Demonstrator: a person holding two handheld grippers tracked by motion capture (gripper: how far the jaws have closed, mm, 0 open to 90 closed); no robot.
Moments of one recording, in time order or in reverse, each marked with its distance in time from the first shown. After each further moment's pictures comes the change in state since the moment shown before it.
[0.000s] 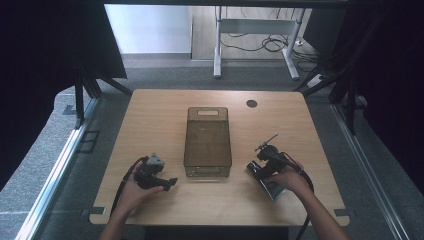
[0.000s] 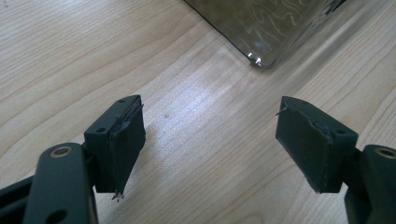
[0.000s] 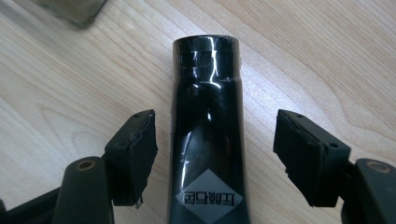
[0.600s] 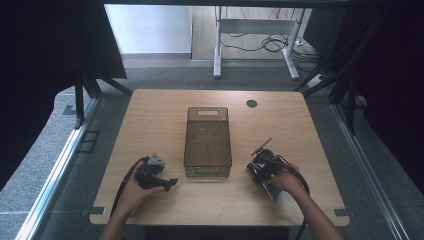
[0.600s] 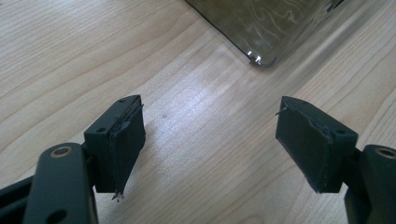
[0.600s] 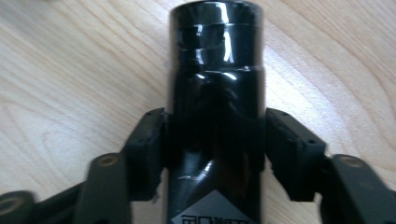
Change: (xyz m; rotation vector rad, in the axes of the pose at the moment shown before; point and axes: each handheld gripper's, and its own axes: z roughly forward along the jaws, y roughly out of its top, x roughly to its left) left arm -0.001 0.000 0.003 0.007 -0.004 -0.004; right arm -0.001 -0.002 0.028 0.069 0.025 -0.018
